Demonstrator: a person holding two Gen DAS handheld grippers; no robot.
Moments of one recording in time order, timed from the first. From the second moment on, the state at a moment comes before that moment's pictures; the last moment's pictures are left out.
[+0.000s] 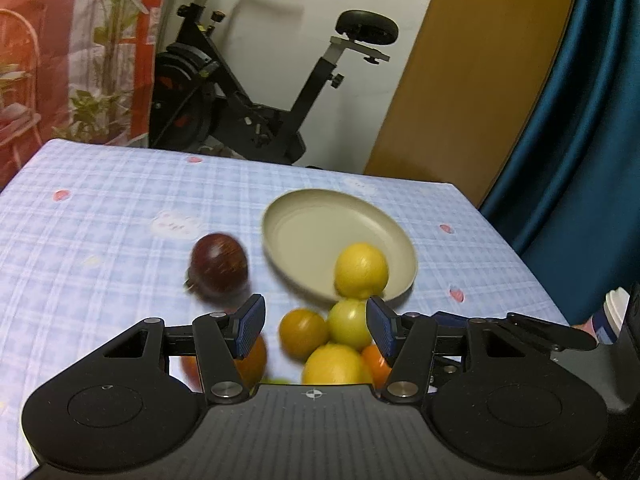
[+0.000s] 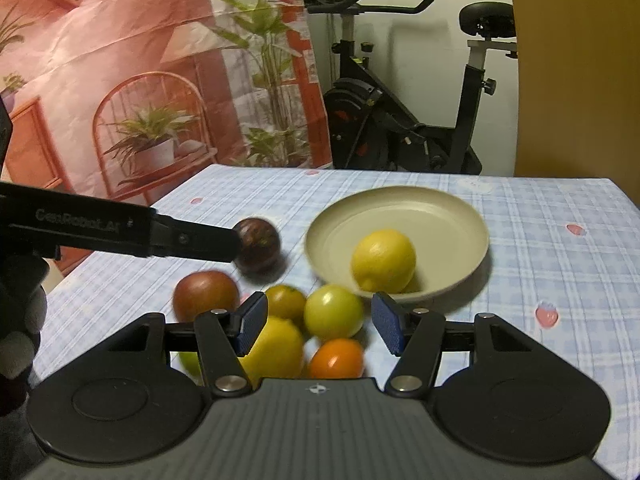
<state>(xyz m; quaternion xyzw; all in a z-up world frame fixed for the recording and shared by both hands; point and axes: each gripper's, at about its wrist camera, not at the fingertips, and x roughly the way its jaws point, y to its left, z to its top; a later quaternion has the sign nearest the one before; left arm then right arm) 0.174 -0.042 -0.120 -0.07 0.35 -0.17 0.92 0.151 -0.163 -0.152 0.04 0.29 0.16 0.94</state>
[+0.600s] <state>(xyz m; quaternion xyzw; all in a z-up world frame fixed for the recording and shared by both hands) 0.111 -0.020 -0.145 -0.08 0.35 -0.15 0.92 0.074 -0.142 -0.170 -0.01 0.36 0.21 0.91</state>
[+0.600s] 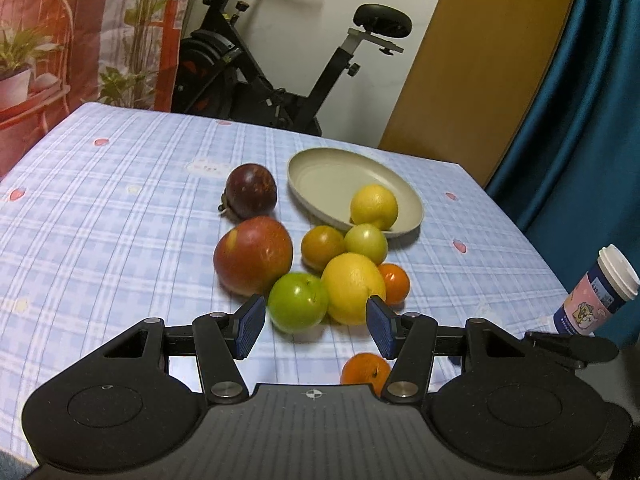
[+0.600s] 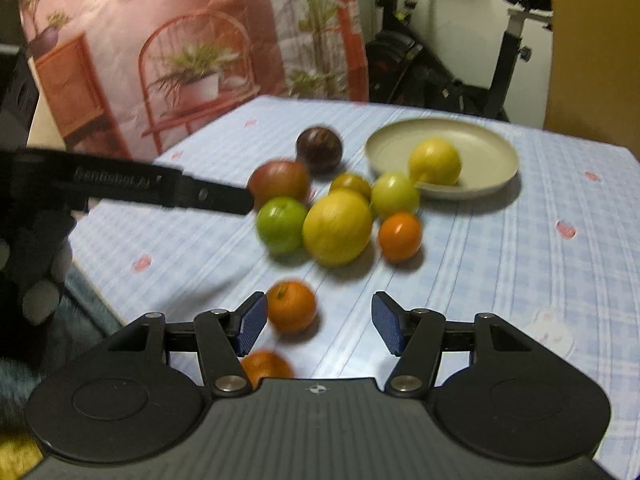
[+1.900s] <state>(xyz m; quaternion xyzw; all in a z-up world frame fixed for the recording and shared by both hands) 0.112 -0.038 -0.175 -0.06 0.39 -0.19 0.90 0.078 -0.147 -0.193 -0.01 0.39 0.21 0.90</state>
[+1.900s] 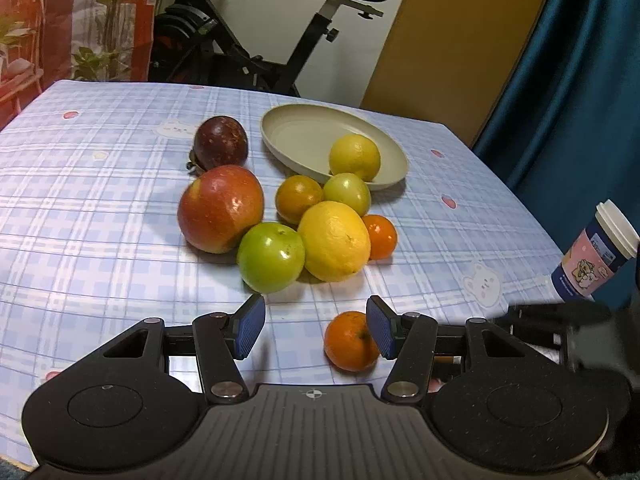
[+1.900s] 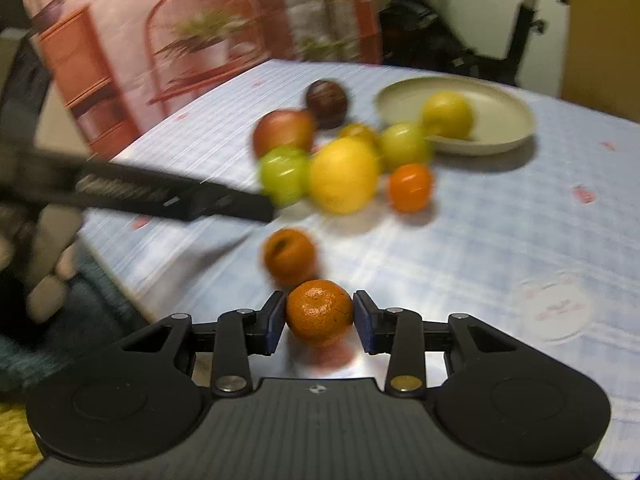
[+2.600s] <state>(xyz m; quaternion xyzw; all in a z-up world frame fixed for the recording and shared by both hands) 0.112 -0.070 -0.200 -0.01 0.42 -0.22 0.88 0.095 -0.180 -0.210 -0.01 0.32 0.14 0.94</state>
